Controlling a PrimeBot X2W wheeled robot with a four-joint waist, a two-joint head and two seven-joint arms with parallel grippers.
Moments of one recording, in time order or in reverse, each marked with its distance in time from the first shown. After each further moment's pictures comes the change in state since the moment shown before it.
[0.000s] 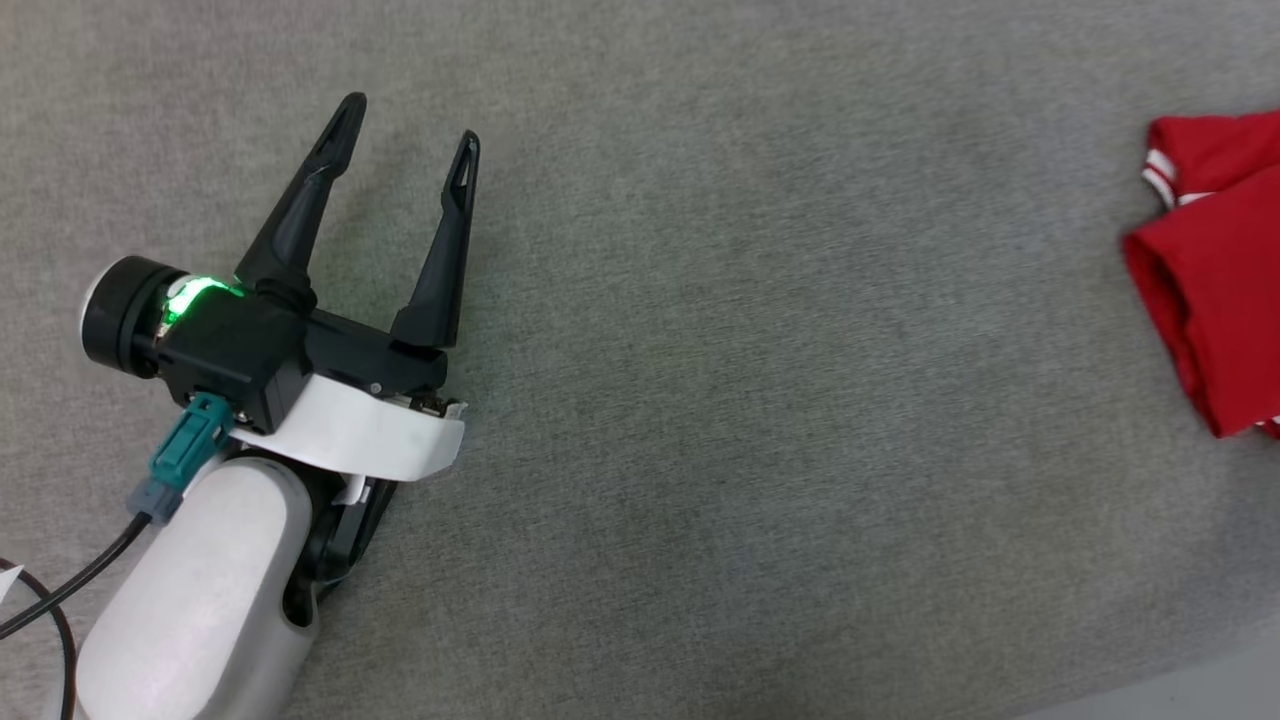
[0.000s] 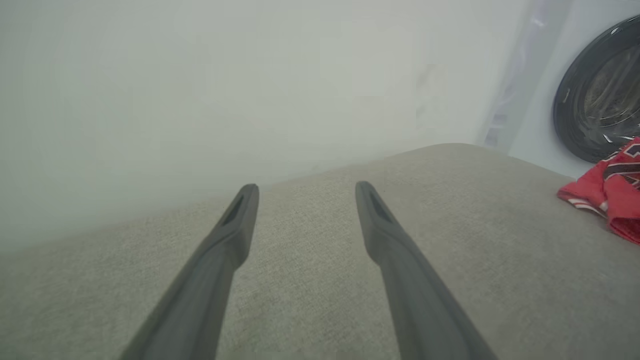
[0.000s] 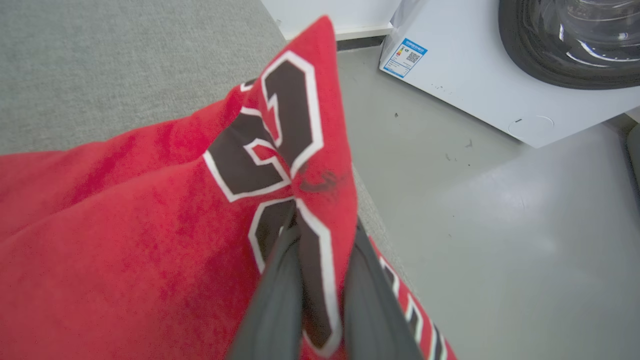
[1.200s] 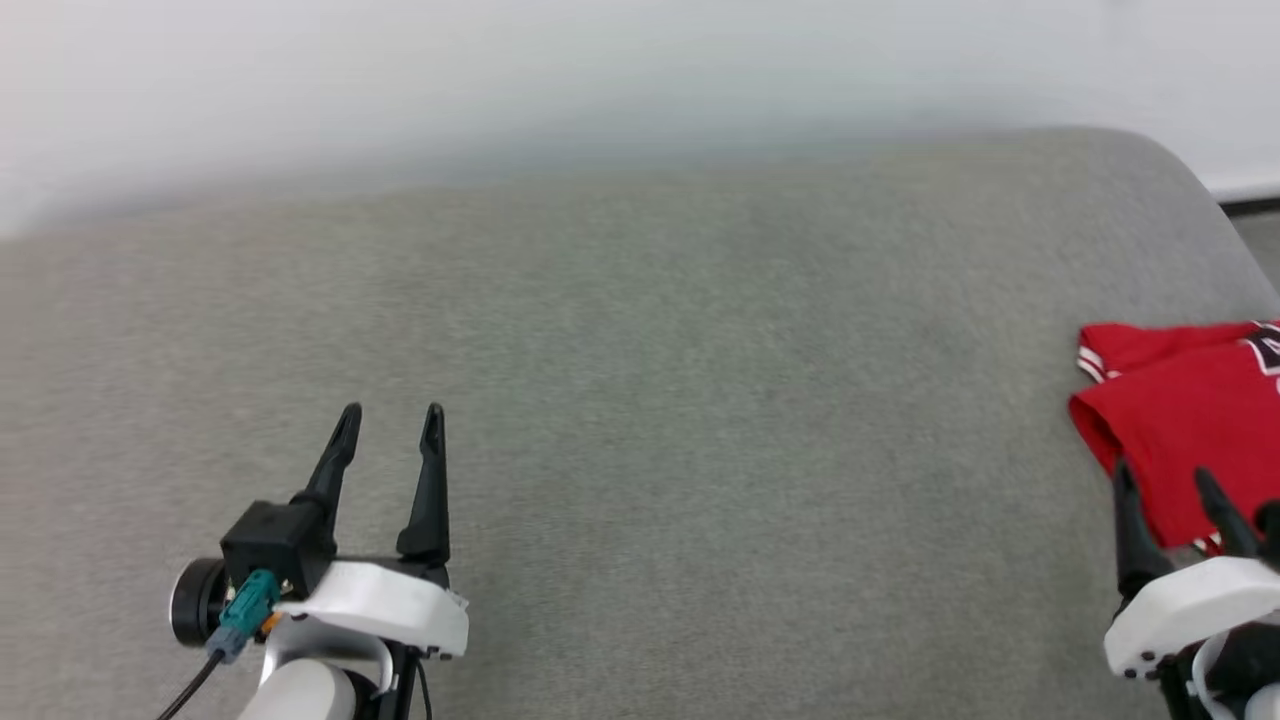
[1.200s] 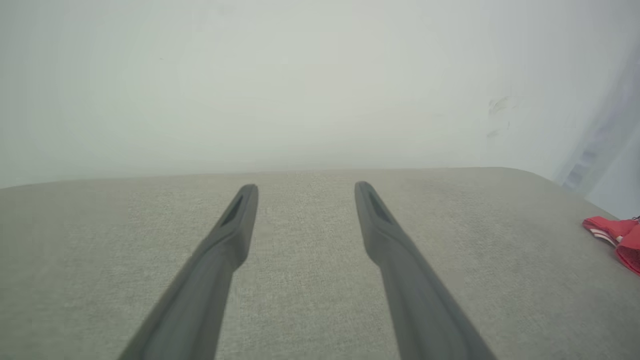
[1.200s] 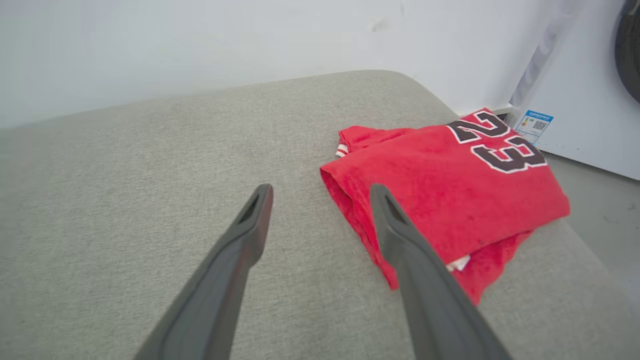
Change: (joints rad) left arm 0.339 -0.116 0.046 0.207 -0.126 0.093 -0.081; right arm 0.730 0.350 0.073 -0.701 0.050 0.000 -0.076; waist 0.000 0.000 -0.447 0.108
